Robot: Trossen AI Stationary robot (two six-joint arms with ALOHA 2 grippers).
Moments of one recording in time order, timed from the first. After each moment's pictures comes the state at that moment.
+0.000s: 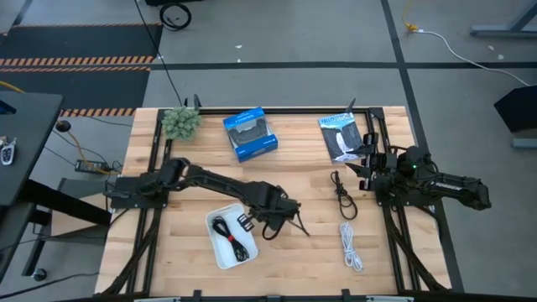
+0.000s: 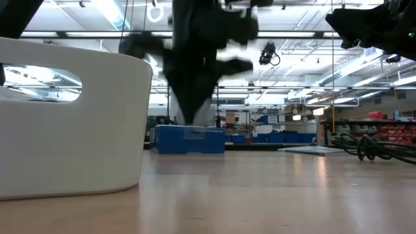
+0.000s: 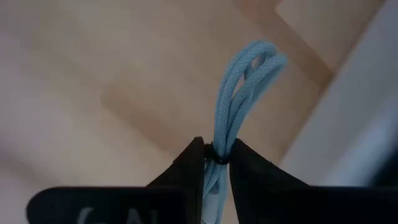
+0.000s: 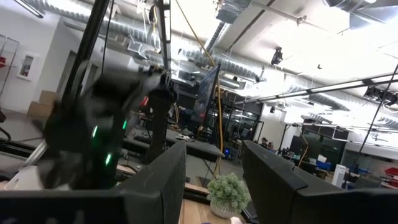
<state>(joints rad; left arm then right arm) -0.22 2.20 1.90 -1.19 -0.10 0.65 -0.29 0.03 0.01 0.43 -0.26 -0.24</state>
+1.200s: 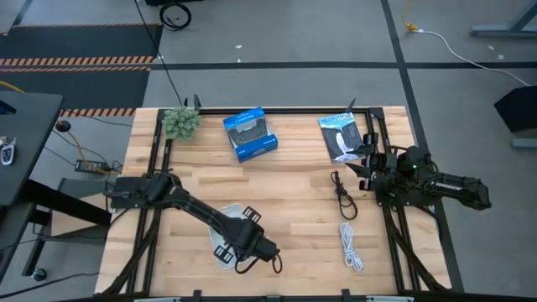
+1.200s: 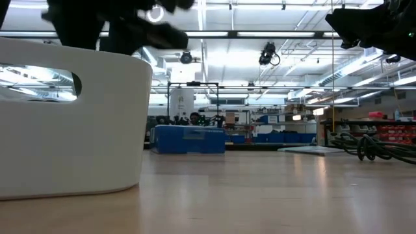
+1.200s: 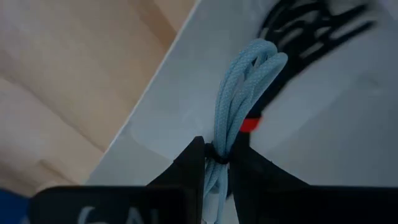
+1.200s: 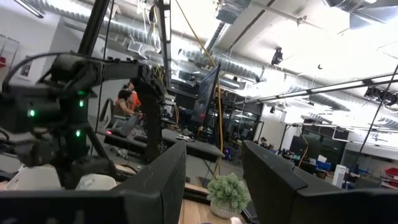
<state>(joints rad) -0.48 2.17 1.85 -1.41 -0.10 0.14 -0.29 0.03 0.01 0.43 -0.26 -0.24</state>
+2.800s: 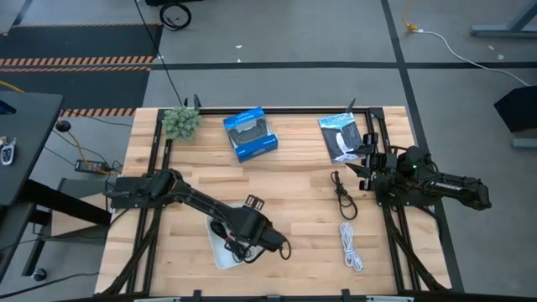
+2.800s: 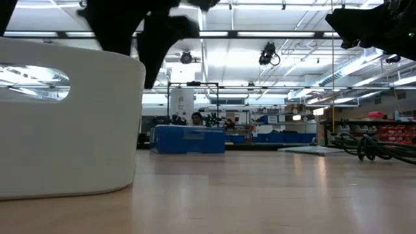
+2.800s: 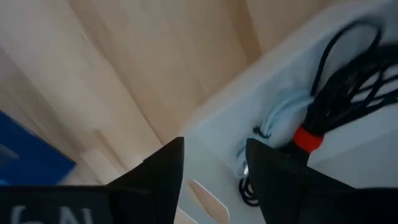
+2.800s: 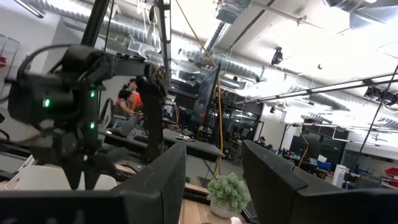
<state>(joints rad) -0.42 2.17 1.96 -1.46 -0.22 0.01 -0.29 0.03 0.01 0.43 -0.26 -0.24</state>
